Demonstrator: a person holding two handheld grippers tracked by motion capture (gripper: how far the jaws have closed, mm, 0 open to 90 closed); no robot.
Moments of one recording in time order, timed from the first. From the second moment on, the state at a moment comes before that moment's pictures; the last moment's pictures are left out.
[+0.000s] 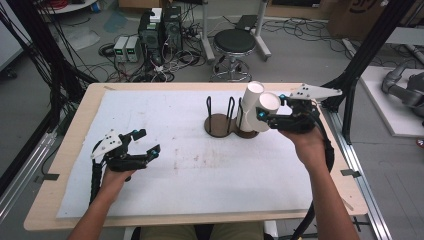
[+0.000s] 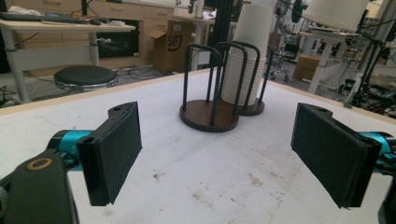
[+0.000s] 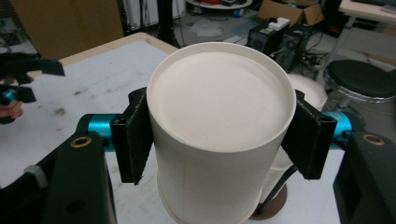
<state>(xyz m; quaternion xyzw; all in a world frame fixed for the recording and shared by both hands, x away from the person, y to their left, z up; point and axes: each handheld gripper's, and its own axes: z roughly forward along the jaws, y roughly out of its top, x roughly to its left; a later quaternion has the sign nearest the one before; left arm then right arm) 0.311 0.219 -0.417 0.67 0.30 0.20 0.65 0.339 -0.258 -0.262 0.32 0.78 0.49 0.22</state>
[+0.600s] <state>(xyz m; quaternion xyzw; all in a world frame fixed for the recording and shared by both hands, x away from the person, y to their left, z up) 0.305 0.203 -0.416 0.68 0.28 0.19 0.65 0.319 -0.255 -0.320 0.31 0.80 0.48 0.19</state>
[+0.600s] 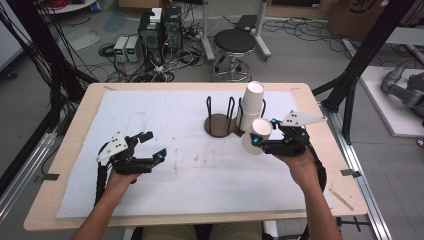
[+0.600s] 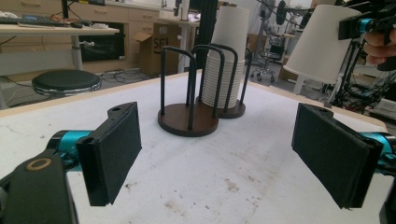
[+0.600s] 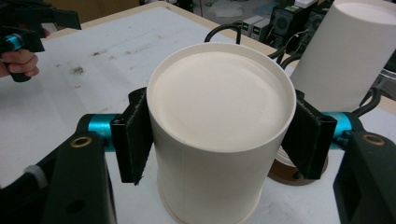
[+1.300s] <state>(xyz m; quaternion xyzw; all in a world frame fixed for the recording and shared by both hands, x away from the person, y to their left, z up) 0.302 0.197 -0.414 0.68 0.26 0.18 0.66 0.310 -0.245 -0.331 0.29 0.80 0.49 0.18</state>
